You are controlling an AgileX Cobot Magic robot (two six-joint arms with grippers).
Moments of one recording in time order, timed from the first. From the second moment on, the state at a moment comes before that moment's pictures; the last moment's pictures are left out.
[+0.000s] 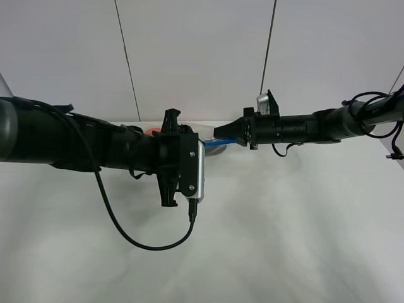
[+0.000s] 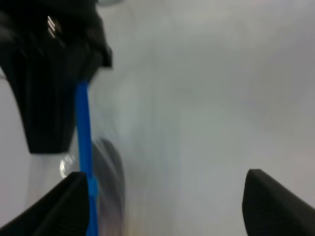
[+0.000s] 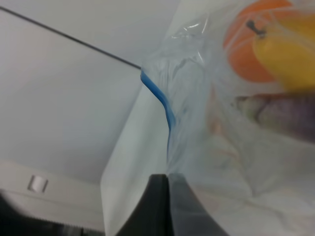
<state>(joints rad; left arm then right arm) -0.60 1.77 -0.95 -1.72 0.07 2.87 0.07 2.28 -1.41 1.59 1.20 -1.25</state>
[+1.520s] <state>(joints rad) -0.60 1.97 -1.18 -1.73 -0.05 2.67 0.07 2.27 -1.41 1.60 1.19 -1.22</state>
